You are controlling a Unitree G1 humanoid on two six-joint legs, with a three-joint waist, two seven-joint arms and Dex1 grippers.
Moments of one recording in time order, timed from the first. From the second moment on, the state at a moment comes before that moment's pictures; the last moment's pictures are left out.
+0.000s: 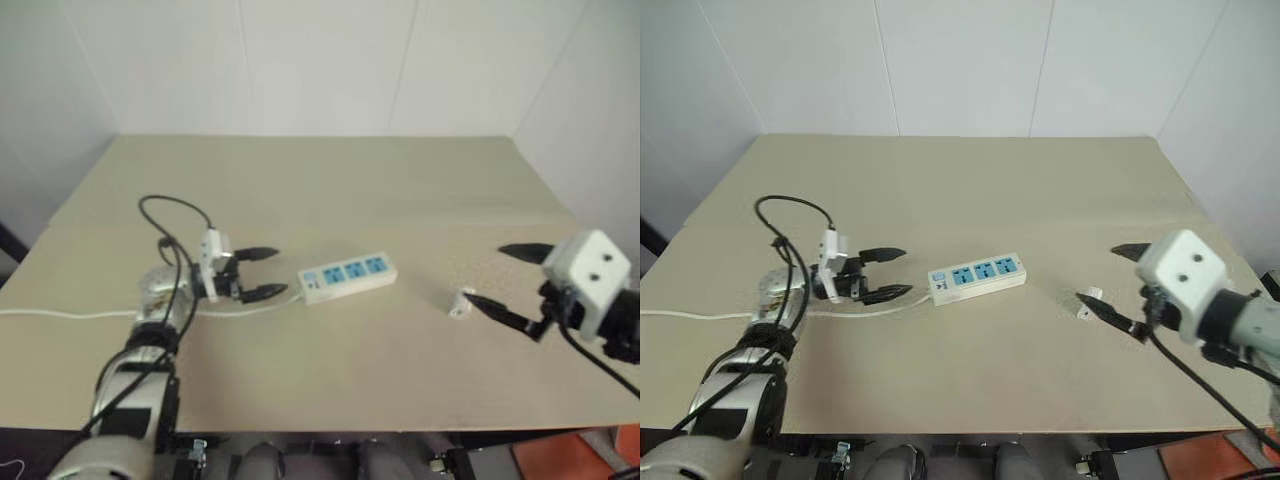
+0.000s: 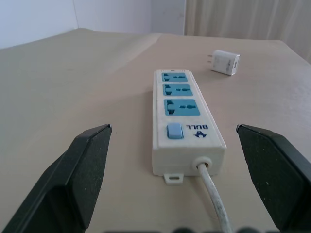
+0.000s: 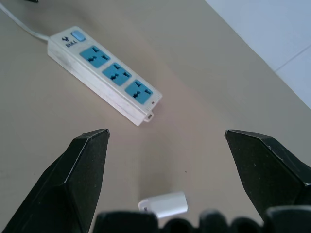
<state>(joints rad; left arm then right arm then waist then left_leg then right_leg) -0.87 0.43 0.07 1.12 -0.28 -0.38 -1.50 -0.04 -0.92 -0.49 -0.76 0.41 0.73 0.85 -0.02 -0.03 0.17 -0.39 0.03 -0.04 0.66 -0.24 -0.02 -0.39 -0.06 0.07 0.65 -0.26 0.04</state>
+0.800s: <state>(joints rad) -0.94 0.24 0.05 1.30 -0.08 -0.56 -1.32 -0.07 -0.90 -0.37 -0.88 0.46 0.86 0.65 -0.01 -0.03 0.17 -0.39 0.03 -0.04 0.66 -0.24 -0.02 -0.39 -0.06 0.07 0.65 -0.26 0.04</state>
